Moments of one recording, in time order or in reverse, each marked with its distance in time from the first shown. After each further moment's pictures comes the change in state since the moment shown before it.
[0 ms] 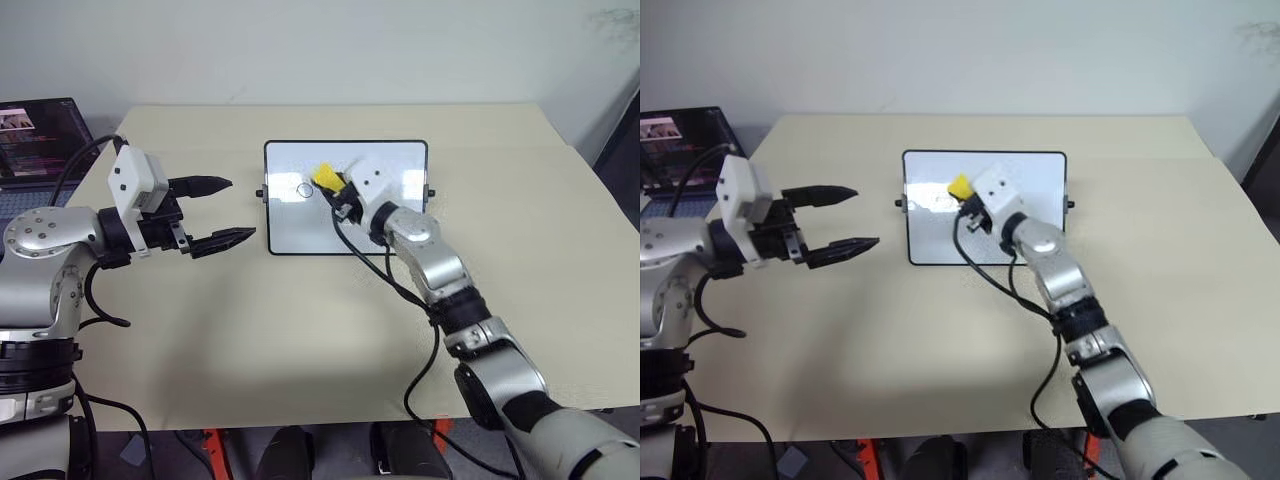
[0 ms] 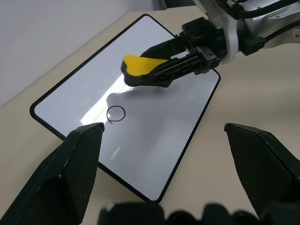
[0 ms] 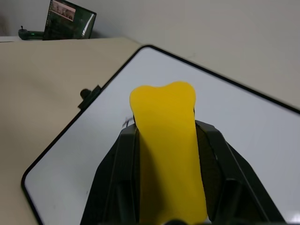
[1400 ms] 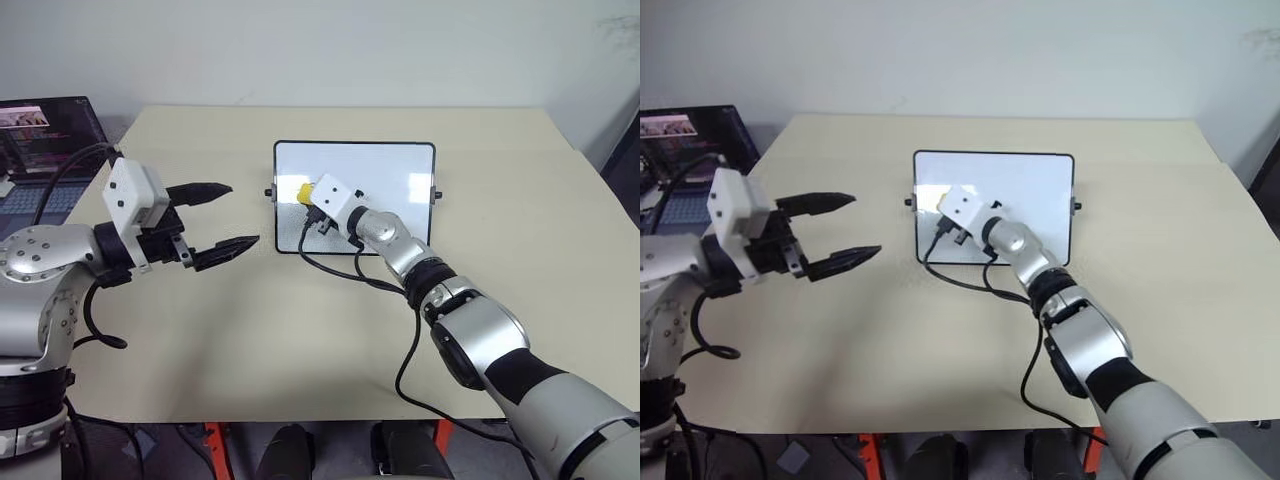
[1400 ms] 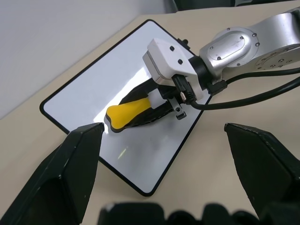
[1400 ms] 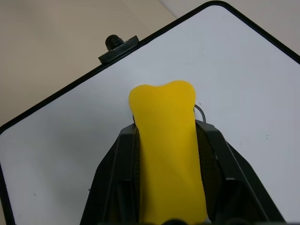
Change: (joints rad) left arm 0.112 -0.008 0.061 -0.197 -0.043 0.070 0.099; right arm -0.250 0.048 0.052 0.653 -0.219 -0.312 -0.101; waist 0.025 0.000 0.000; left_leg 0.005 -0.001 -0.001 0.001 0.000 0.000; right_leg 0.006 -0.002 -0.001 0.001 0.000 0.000
